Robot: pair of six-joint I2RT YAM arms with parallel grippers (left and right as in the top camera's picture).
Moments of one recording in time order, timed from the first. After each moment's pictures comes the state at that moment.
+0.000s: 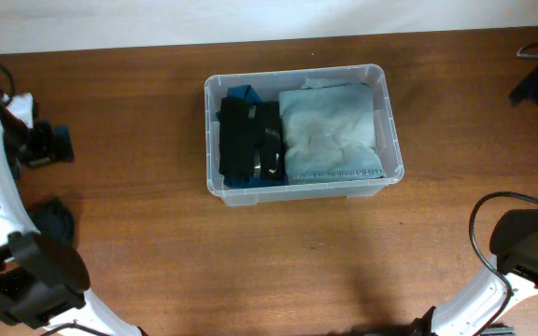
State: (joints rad) left arm 0.40 1.96 2.01 -1.52 -0.07 0.13; right arm -0.51 2.02 2.36 -1.65 0.03 0.34
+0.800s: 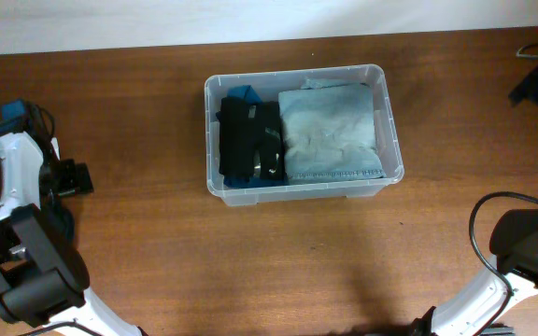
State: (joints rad) left arm 0.40 1.97 1.53 -1.08 -0.28 0.05; right arm -0.51 2.02 2.36 -1.65 0.03 0.34
